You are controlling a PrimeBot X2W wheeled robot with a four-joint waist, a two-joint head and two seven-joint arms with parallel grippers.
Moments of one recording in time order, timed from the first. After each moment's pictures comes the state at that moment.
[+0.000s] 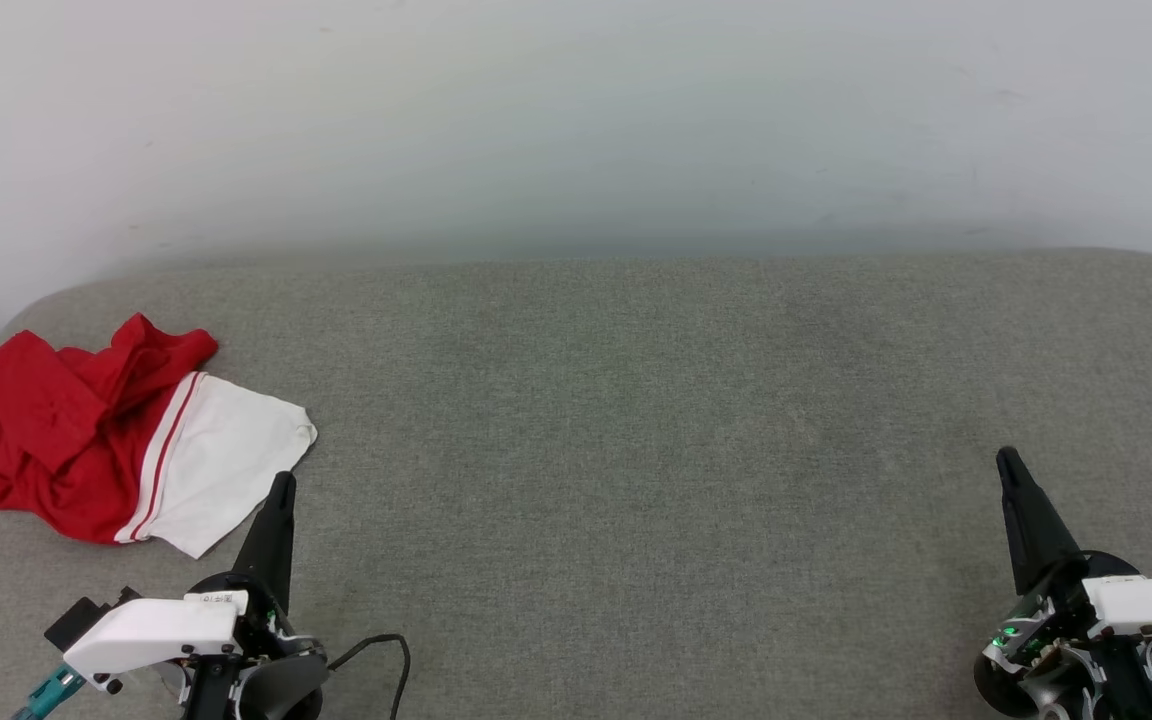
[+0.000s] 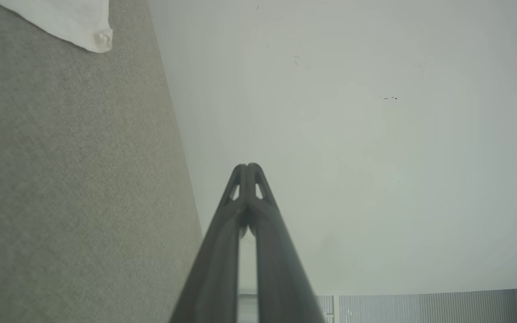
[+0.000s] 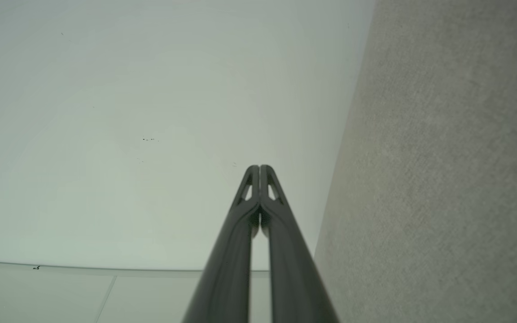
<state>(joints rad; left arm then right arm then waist) -0.11 0.05 0.11 0.25 -1.61 -0.13 0.11 -0.10 -0.05 -0.11 0.25 1.62 0.13 0.11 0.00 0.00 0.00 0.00</state>
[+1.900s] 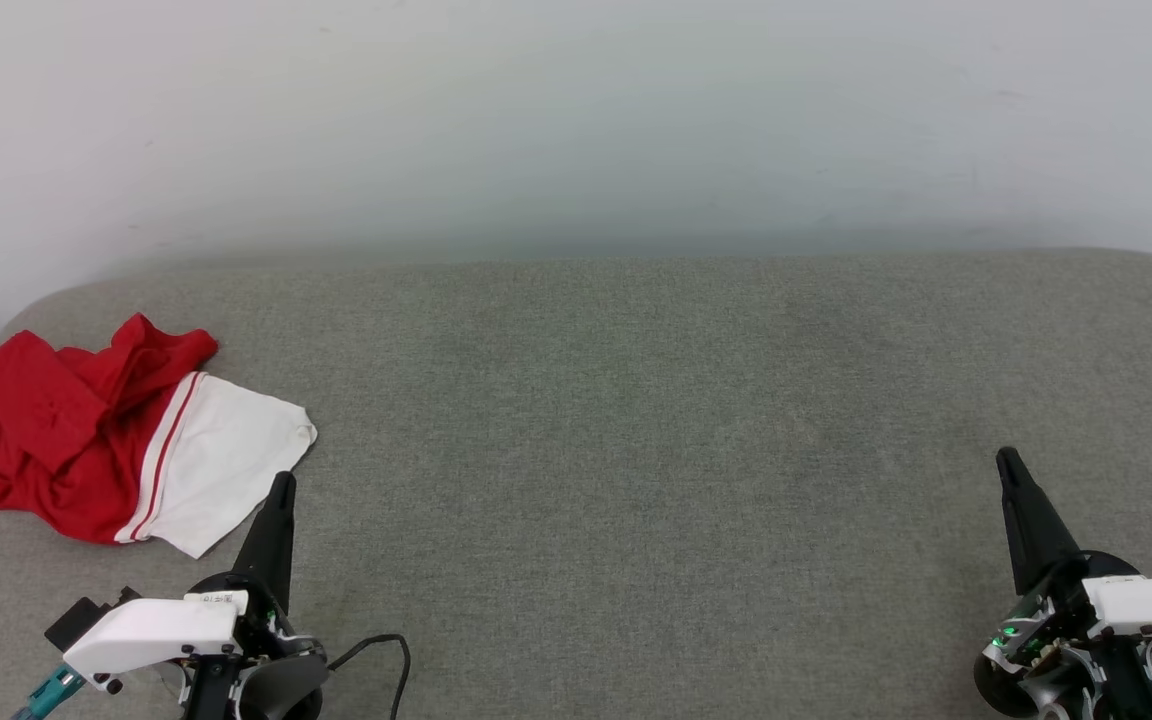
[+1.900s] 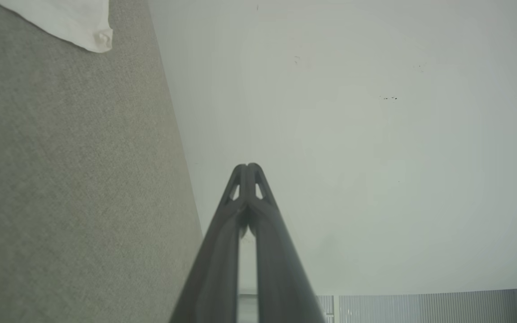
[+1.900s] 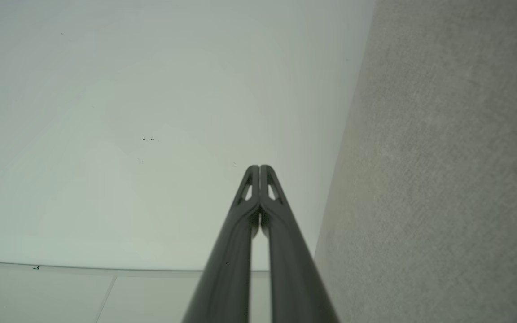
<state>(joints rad) -0.11 0.05 0.11 0.25 -1.61 -0.13 0.11 -0.10 -0.05 -0.11 0.25 1.62 0.13 0.11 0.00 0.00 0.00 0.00</state>
